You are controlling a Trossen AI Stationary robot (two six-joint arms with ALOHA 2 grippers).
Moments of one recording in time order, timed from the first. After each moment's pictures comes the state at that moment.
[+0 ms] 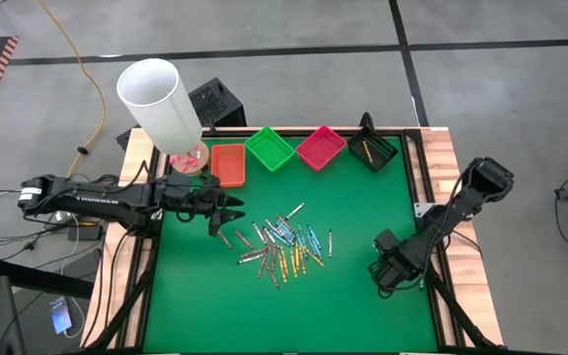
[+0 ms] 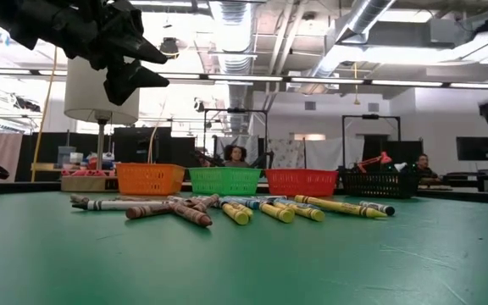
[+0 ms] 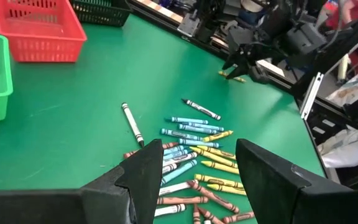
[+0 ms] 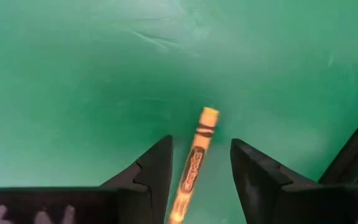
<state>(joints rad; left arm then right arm) 0.07 0.86 0.44 0.18 0.03 -0.44 0.75 1.41 0.68 -0.96 0.08 1.77</state>
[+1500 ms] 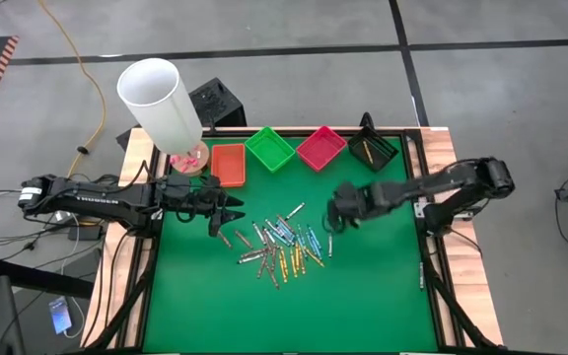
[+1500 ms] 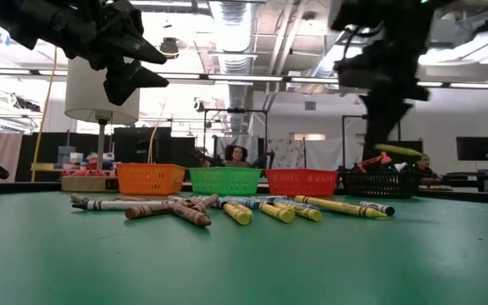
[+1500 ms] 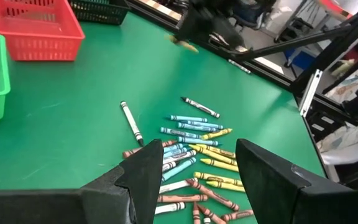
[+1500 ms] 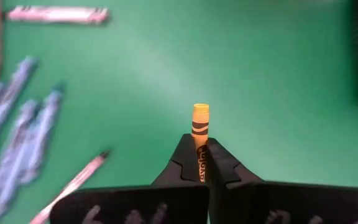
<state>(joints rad) 0.07 0.86 0.44 0.17 0.04 -0.43 0.02 1.40 1.02 -0.96 0.39 0.82</state>
